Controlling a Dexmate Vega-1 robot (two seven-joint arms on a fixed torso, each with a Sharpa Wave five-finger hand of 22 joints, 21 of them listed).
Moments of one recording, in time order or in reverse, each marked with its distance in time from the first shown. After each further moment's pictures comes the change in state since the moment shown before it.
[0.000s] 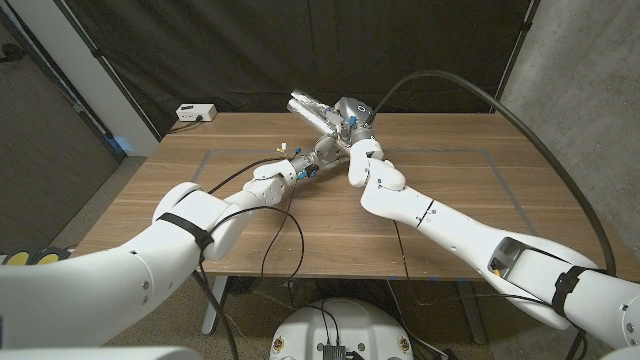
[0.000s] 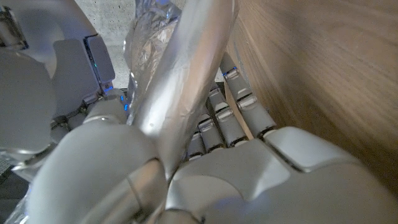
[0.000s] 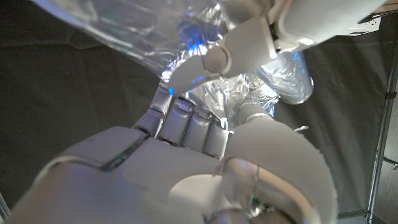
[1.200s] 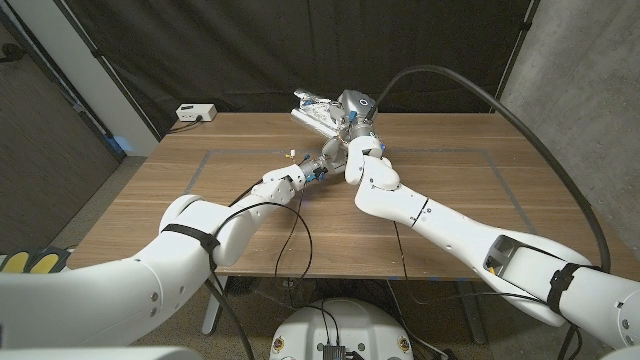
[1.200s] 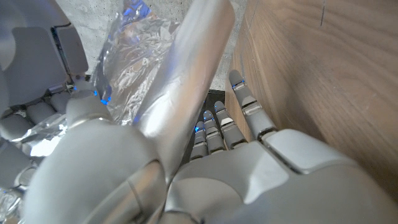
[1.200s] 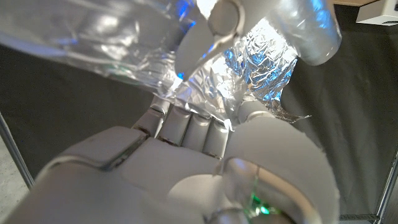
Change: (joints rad) left arm 0.053 -0.073 -0.205 -0.061 0.136 0.153 -0.015; left_hand 0.060 0.007 -0.240 -0.105 0.109 -0.159 0.045 -0.103 -0.004 -0.251 0.079 -0.046 -0.009 -0.280 0.019 0.008 0.003 -0.155 0.072 -0.124 0.003; right arm 0.024 0.022 -0.028 -0.015 -0.072 -0.103 -0.031; right_hand 0.020 -0.020 0.011 -0.006 -0.002 0.025 0.007 0.002 0.025 0.037 -0.008 0.019 0.035 0.048 -0.019 0.027 0.040 0.013 -0.005 0.046 0.000
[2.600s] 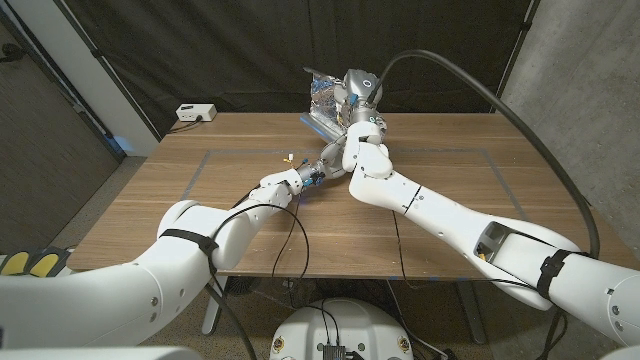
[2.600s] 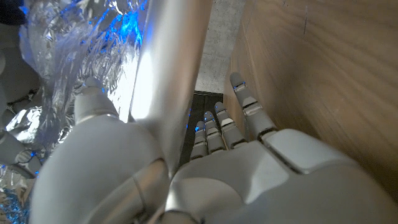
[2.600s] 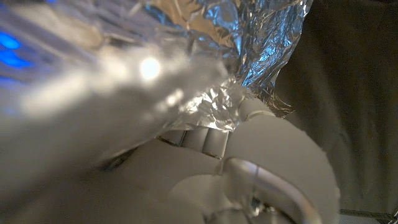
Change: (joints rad) left arm 0.021 -0.001 -0.052 -0.001 0.050 -0.012 -0.034; left_hand 0.041 0.020 -0.034 -0.001 0.043 0.000 0.000 0.000 0.009 -0.034 0.002 0.006 0.003 -0.025 0.000 0.008 0.000 -0.030 0.009 -0.023 0.005; right arm 0.060 0.046 0.005 0.057 -0.067 -0.067 -0.053; right_hand 0.013 -0.002 0.001 -0.007 0.000 0.012 0.002 0.004 0.010 0.009 -0.009 0.011 0.042 0.013 -0.006 0.004 0.018 0.000 0.000 0.043 0.000
